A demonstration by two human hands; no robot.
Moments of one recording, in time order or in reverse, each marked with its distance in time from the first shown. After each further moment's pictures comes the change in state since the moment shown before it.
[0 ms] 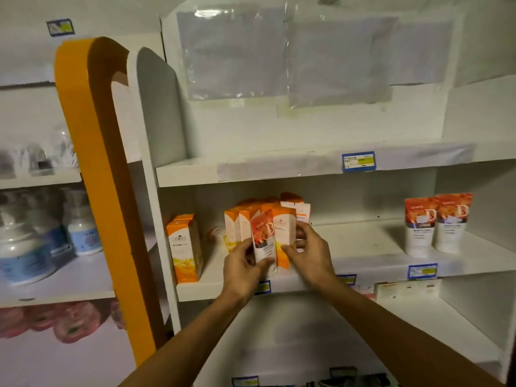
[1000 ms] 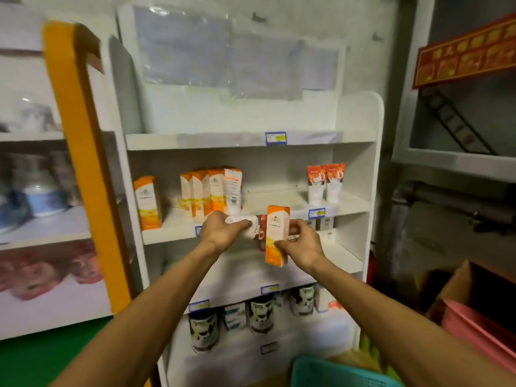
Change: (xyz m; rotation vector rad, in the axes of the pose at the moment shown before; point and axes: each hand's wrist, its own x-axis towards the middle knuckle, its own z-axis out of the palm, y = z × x) left_hand -0.121 0.085 0.003 0.020 -0.176 -0.214; right_hand -0.192 -0.030 -0.140 -0.065 0.074 0.256
